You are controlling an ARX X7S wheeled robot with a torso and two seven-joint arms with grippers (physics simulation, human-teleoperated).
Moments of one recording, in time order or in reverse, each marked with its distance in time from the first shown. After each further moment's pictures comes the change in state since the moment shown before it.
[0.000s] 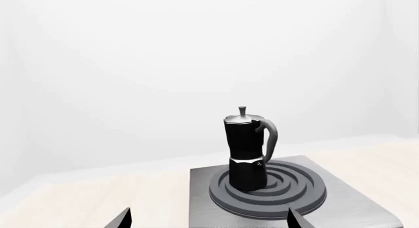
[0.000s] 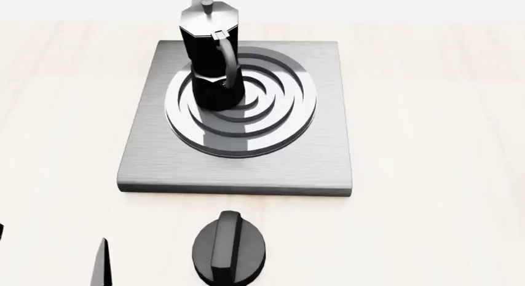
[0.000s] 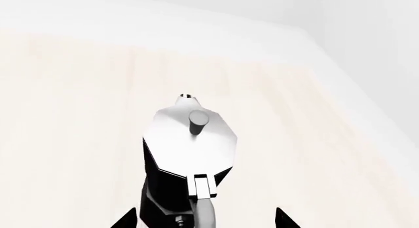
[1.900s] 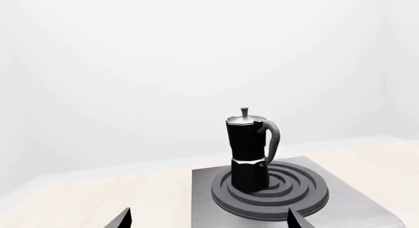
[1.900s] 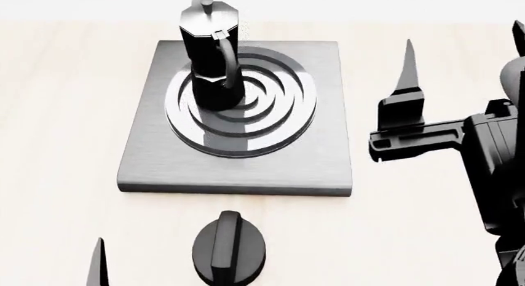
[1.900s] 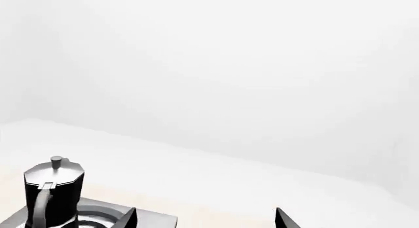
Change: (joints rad) left arm 0.013 0.010 -0.022 0.002 0.005 0.006 0.017; right arm -0.005 0.100 -0.002 -1.045 -0.103 -0.307 0.668
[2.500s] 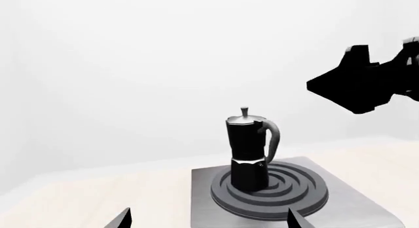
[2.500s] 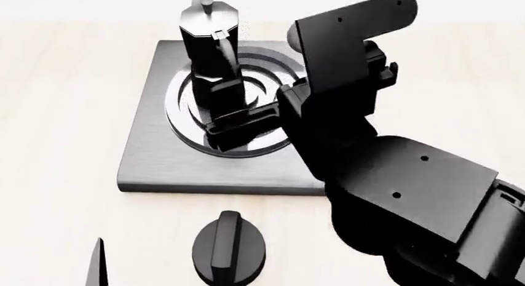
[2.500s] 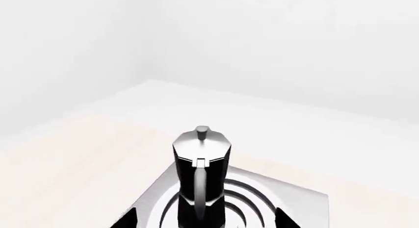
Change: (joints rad) left arm 0.004 0.004 -0.008 -0.002 -0.005 0.004 0.009; right arm 0.102 -0.504 -0.056 0.333 0.237 0.150 -0.210
